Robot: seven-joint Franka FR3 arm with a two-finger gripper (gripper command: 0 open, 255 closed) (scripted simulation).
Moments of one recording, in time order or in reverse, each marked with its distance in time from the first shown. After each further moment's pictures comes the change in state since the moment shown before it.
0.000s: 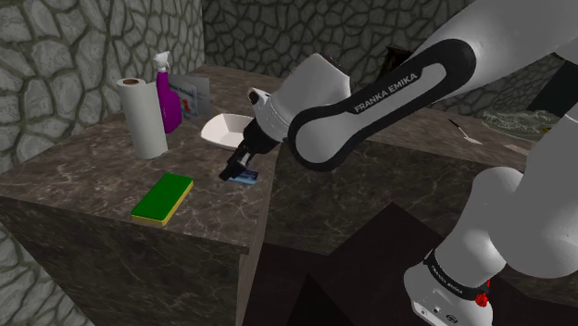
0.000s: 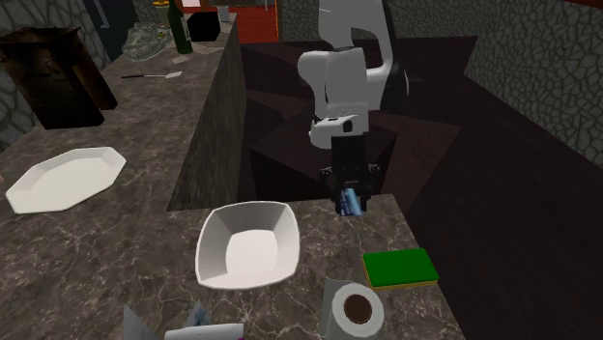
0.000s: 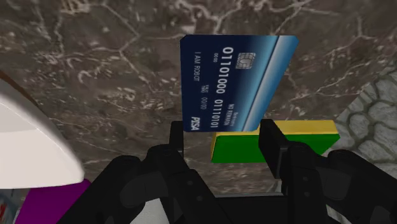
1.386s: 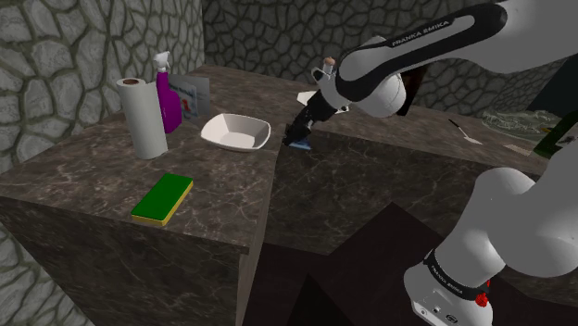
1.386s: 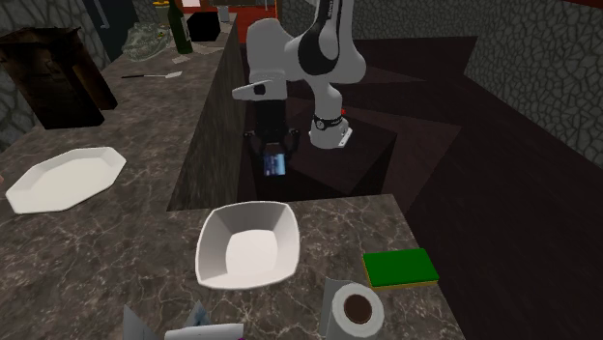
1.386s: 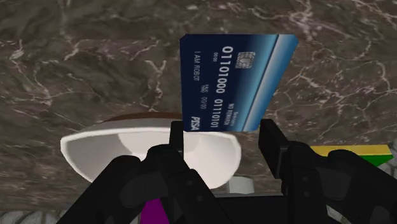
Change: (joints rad) arm -0.052 -0.255 -0.344 -0.143 0.285 -0.226 -0.609
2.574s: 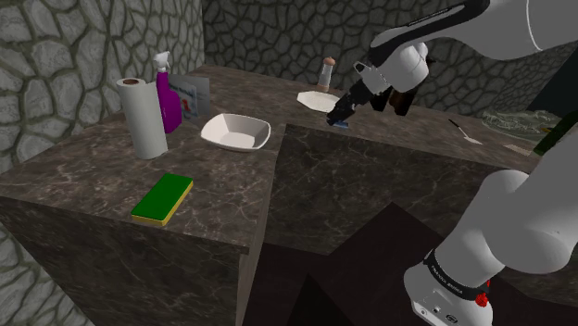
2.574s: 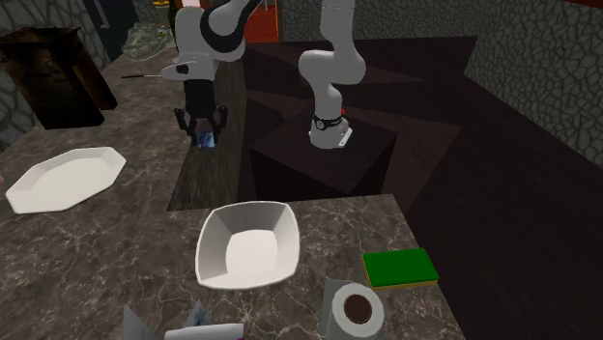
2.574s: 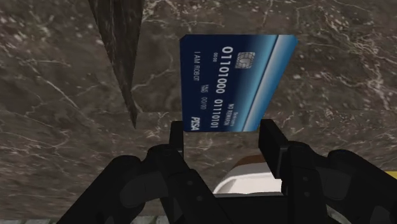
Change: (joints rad) arm -0.150 0.100 -0.390 0.194 0.034 -0.322 -0.478
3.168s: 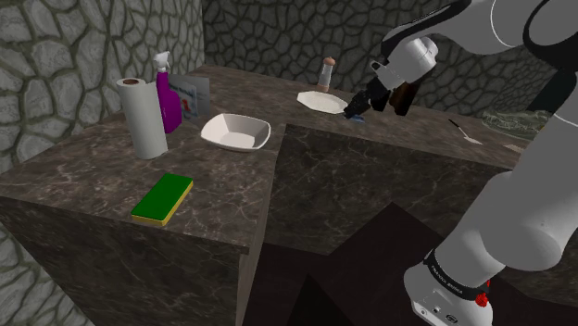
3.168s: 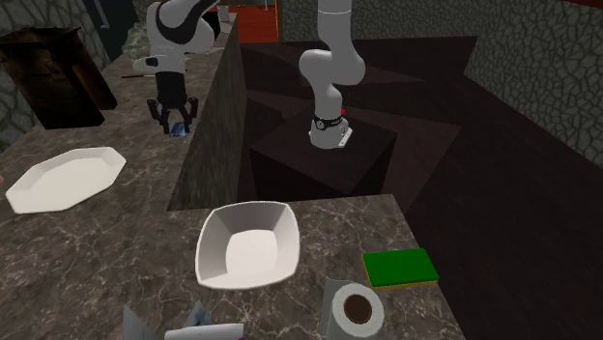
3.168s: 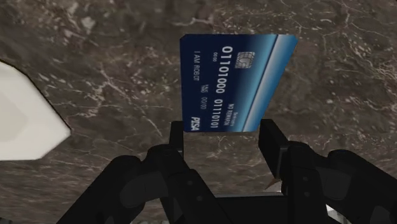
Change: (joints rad) arm -0.096 0.218 -0.154 0.235 0.106 -0.227 -0.233
